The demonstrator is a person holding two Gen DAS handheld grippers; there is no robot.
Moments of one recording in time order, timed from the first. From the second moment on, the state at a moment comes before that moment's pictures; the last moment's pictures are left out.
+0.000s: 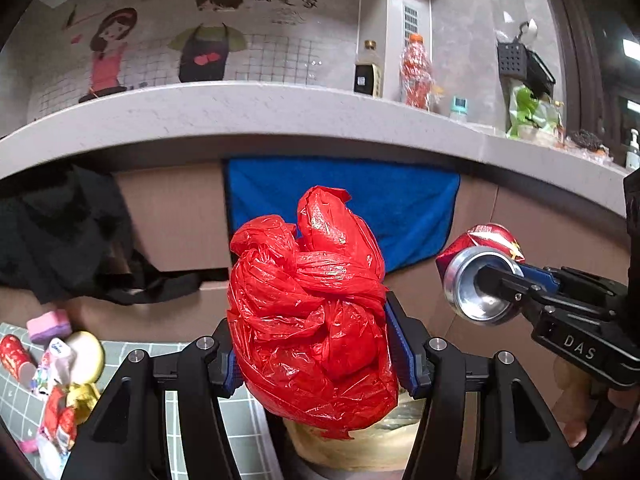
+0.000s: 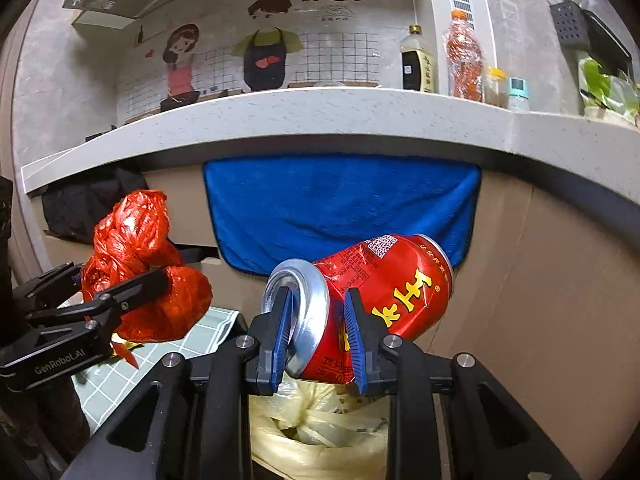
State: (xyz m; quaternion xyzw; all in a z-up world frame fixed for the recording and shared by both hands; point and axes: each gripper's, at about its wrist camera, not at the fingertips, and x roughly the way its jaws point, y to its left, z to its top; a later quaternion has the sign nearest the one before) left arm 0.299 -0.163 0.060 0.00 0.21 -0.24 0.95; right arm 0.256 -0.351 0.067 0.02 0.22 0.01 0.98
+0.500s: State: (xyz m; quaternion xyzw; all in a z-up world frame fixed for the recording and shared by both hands) left arm 0.356 -0.187 0.030 -0.03 0.29 -0.31 0.90; right arm 0.288 -0.386 0.046 0.06 0.22 0.01 0.97
